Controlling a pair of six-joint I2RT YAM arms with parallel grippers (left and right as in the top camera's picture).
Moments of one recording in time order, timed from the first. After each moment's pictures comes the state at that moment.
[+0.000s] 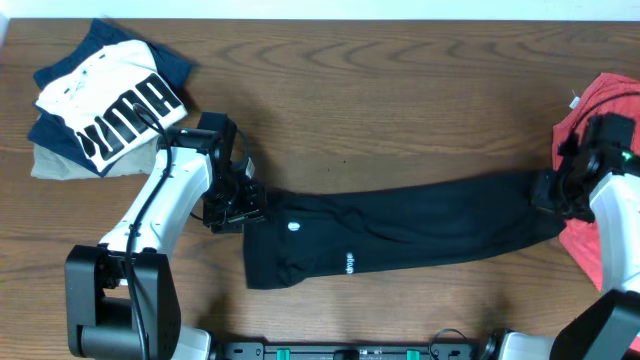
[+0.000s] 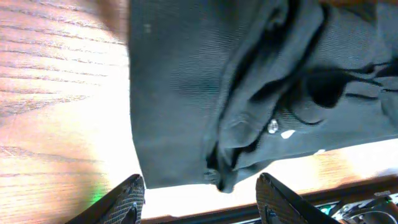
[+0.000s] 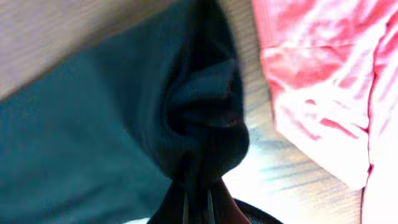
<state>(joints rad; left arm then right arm) -0.12 1.65 1.12 -1.18 0.33 -0.25 -0.31 1.50 1.12 -1.02 0.04 0.04</state>
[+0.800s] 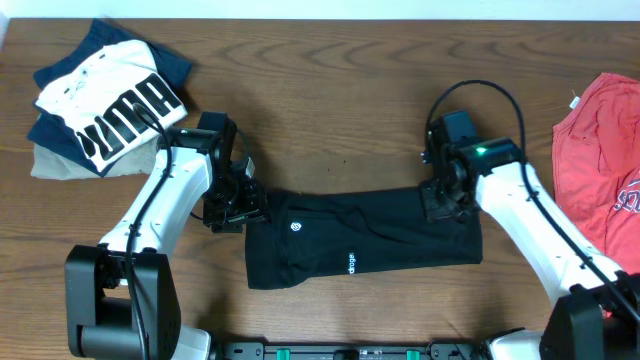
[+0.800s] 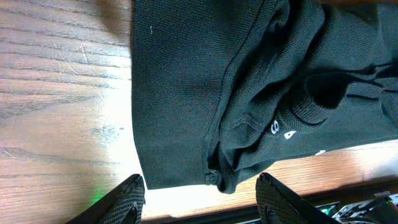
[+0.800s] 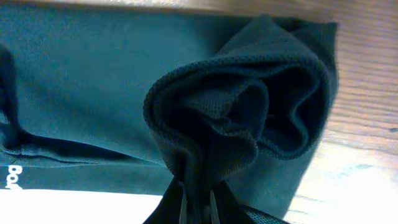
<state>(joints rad) -0.12 1.65 1.12 -1.18 0.33 -0.25 0.32 1.58 1.12 -1.05 0.03 0.18</state>
